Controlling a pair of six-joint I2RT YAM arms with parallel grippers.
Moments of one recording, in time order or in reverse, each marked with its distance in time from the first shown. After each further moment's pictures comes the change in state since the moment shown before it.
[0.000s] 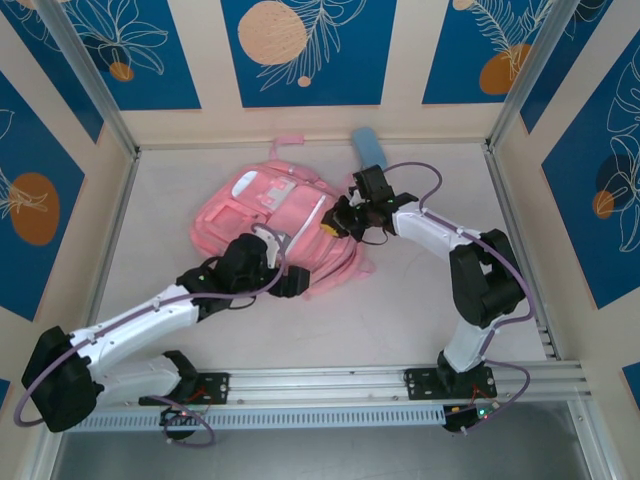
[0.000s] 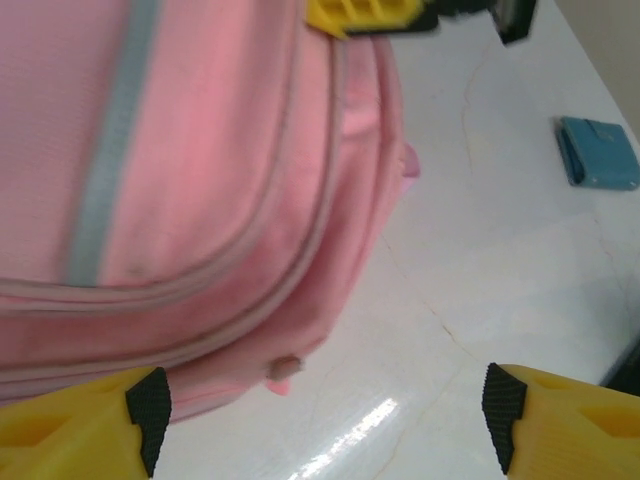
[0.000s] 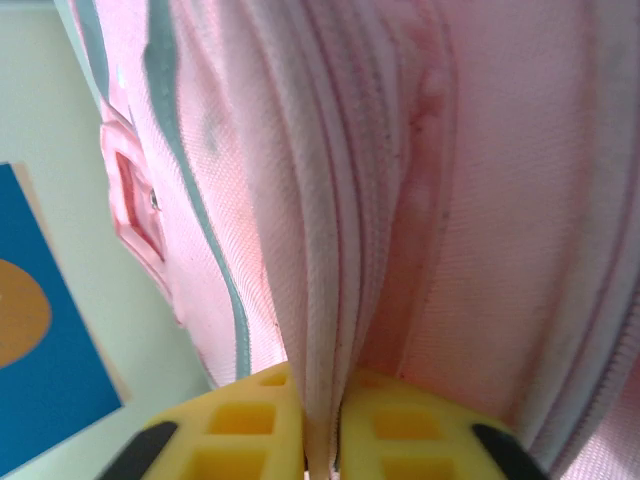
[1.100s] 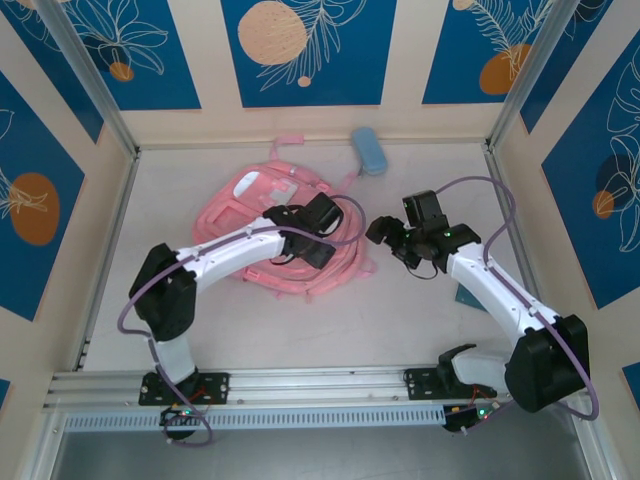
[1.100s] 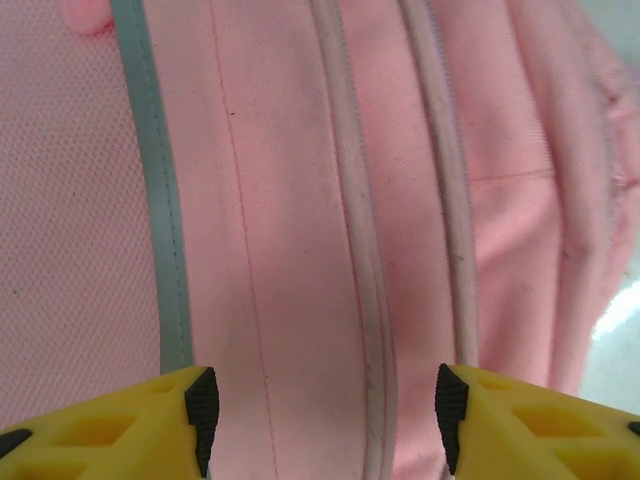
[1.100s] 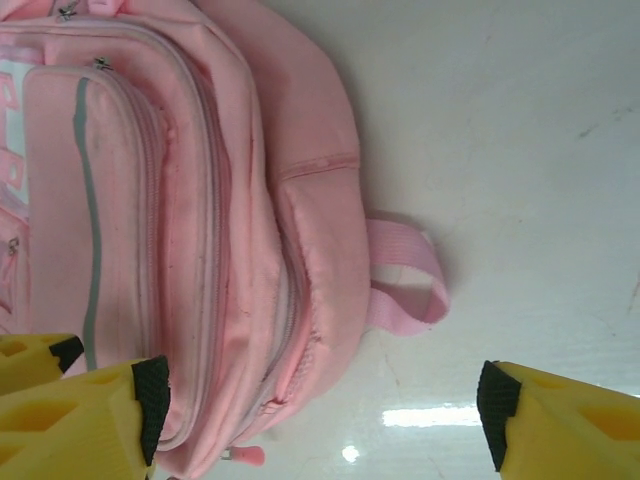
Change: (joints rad) left arm -0.079 0.718 0.730 -0.488 -0.304 0.374; right arm -0.106 -0.523 -0.306 -0.267 0.364 -0.167
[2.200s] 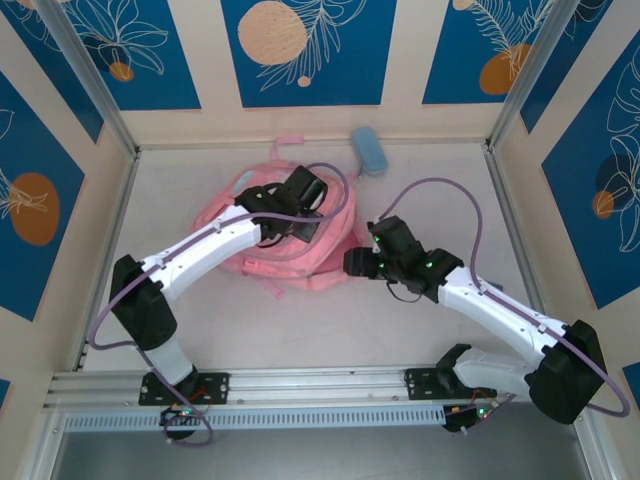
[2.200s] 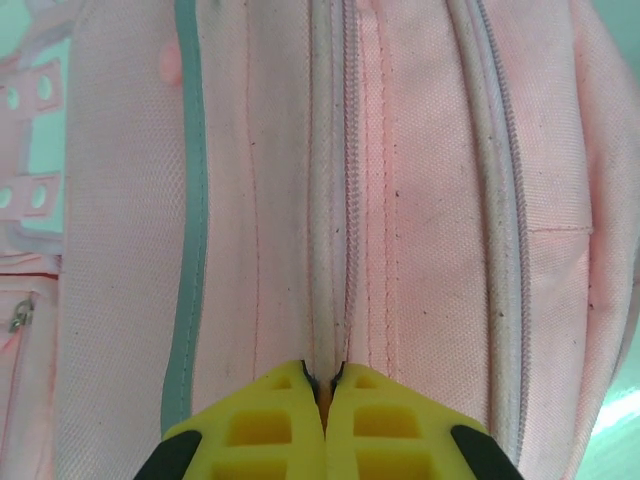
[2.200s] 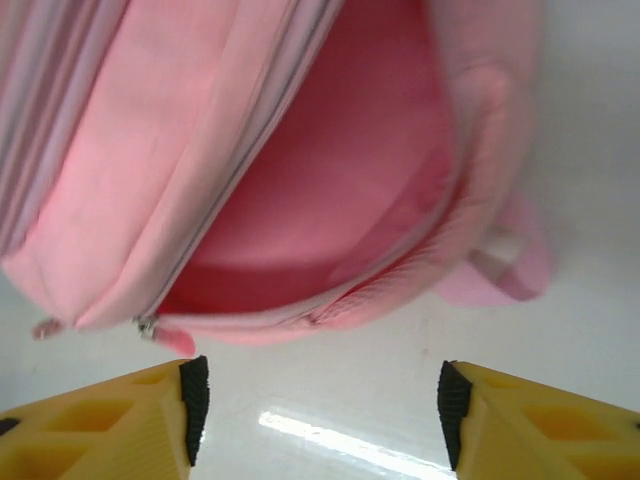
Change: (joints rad) left arm 0.061 -0.134 0.118 -0.069 -0.055 -0.065; right arm 0.355 -0.092 -0.111 0.127 0.152 -0.273
